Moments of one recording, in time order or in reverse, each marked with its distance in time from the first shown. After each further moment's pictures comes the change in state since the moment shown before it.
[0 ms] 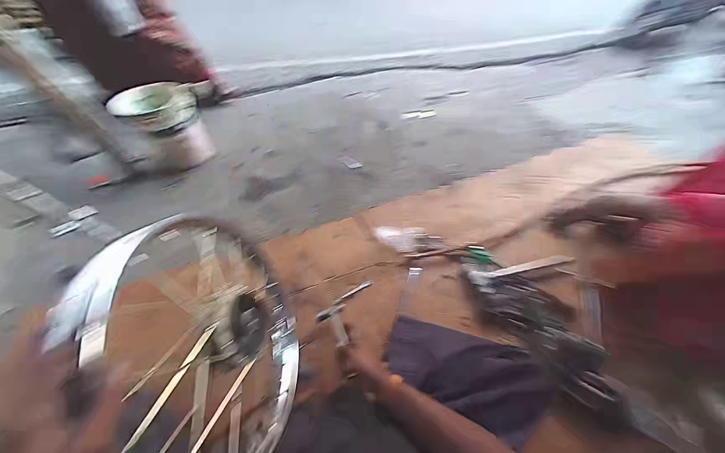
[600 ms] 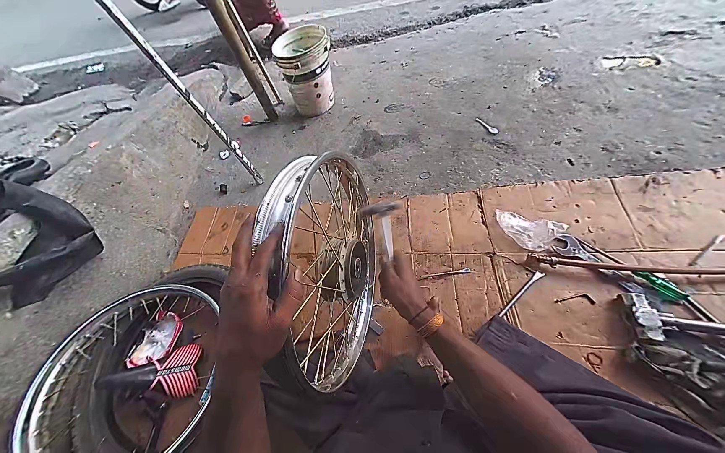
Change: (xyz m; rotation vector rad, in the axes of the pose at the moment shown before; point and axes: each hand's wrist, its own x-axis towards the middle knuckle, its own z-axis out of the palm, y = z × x) left_hand -0.001 0.081 0.015 0.068 0.023 -0.054; right_hand 0.050 -0.098 0.079 -0.238 -0.044 -0.473
